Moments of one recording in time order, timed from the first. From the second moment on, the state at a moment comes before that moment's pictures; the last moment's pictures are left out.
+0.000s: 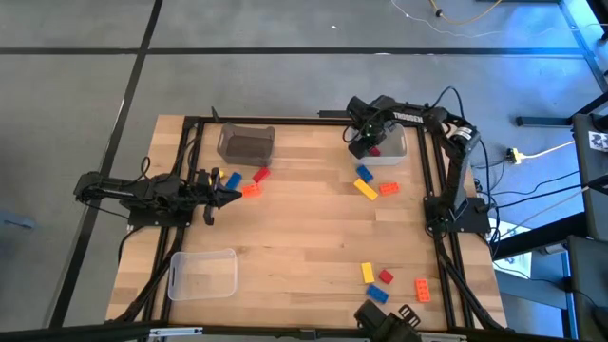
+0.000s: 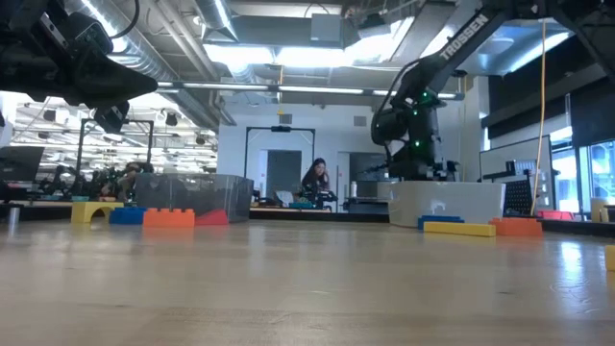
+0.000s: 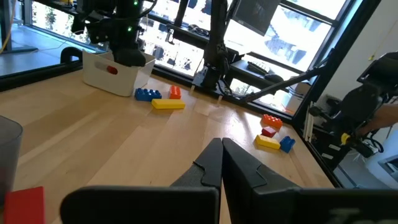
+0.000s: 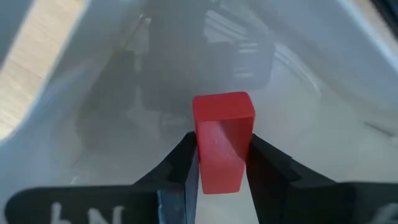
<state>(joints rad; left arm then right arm) -0.11 0.03 0.01 0.05 -0.20 -0.36 -0.76 1.95 1.34 -0.98 0.10 0.13</state>
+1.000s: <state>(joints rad) -0.11 0.03 0.01 0.05 -0.20 -0.36 -0.76 1.95 1.34 -0.97 0.10 0.10</state>
